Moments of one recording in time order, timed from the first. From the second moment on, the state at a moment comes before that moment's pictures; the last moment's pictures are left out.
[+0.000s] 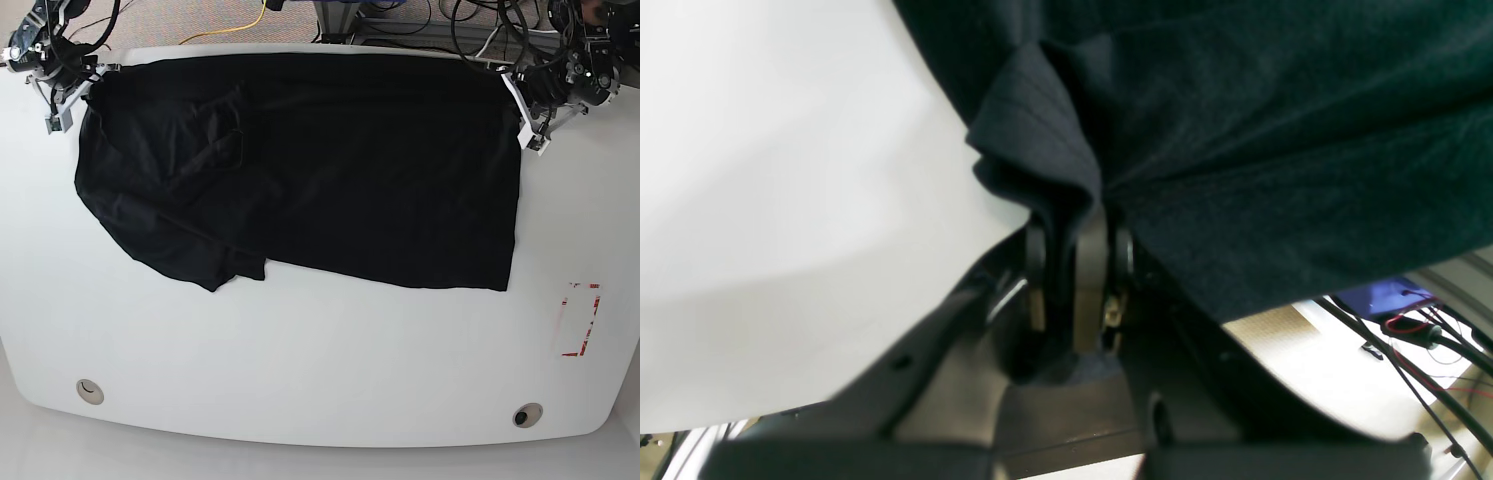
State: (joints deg) left arm 25.4 -19.5 -18.7 106.8 -26.1 -27.6 70.6; right arm -24.3 16.8 46.3 92.1 24.3 40.6 -62.7
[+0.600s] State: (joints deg) left arm 23.4 -19.7 -18.8 106.8 -24.7 -27.4 71.1; right arm -23.6 16.8 46.5 92.5 23.5 40.5 -62.9
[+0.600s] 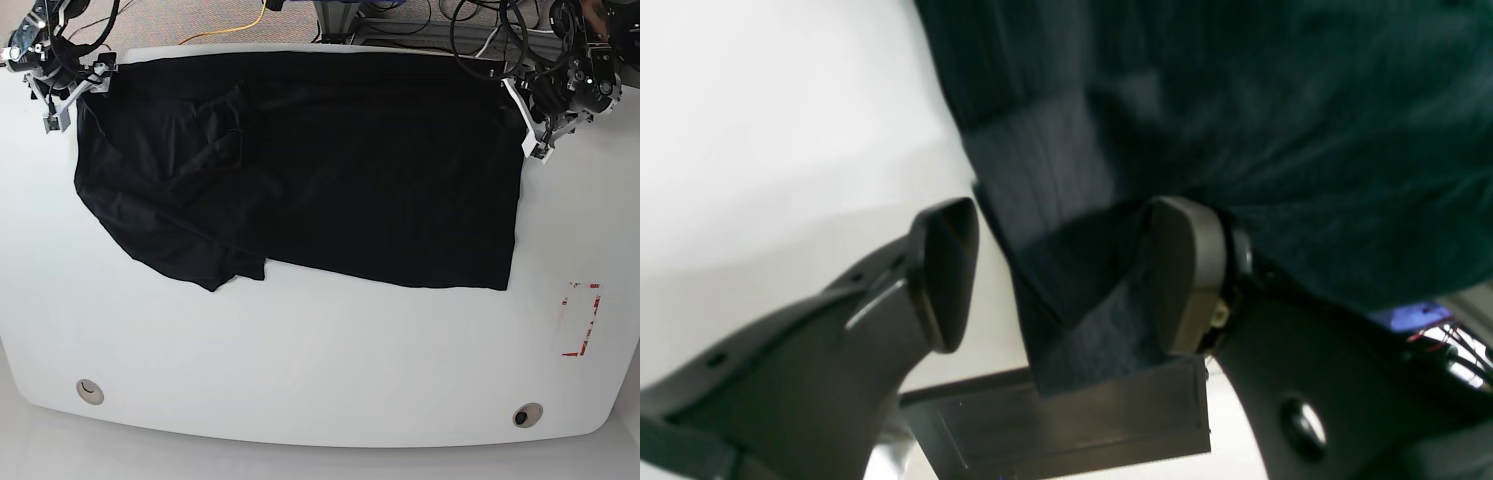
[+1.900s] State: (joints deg) left arm -18.5 -16.4 -18.8 95.8 -24.4 -27.4 73.5; right arm 11.0 21.9 33.9 78.8 20.3 40.4 -61.1
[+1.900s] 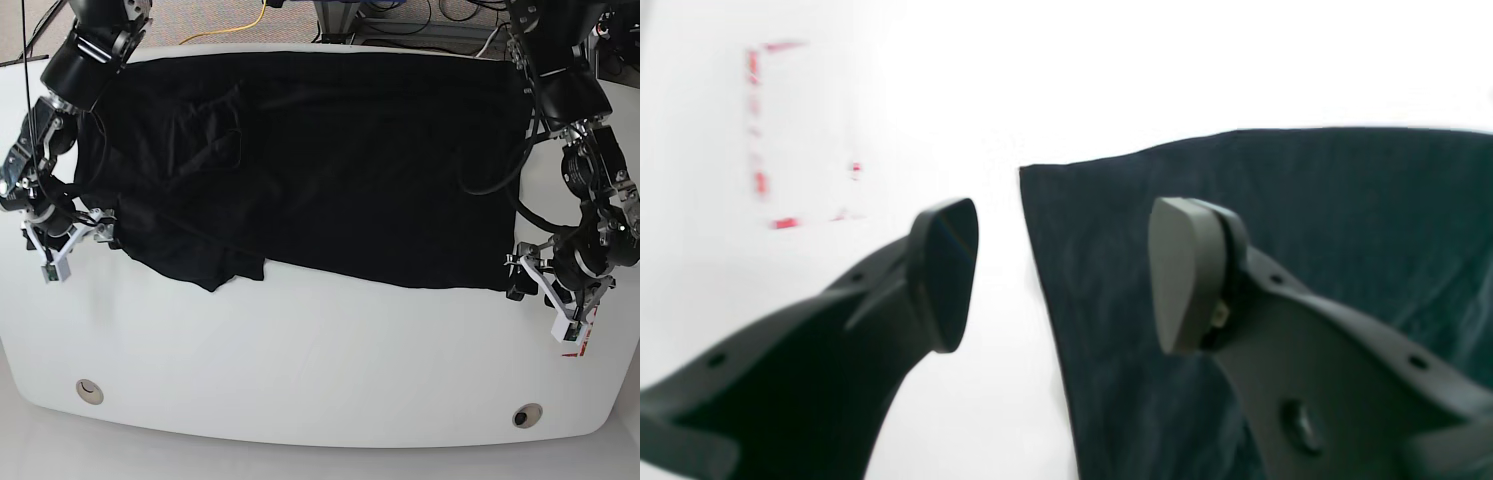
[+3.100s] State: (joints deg) left arm -19.1 -16.3 -15.2 85.1 -19.4 -27.3 60.2; right arm 24.3 21.1 20.7 42.1 12.8 40.0 -34.6
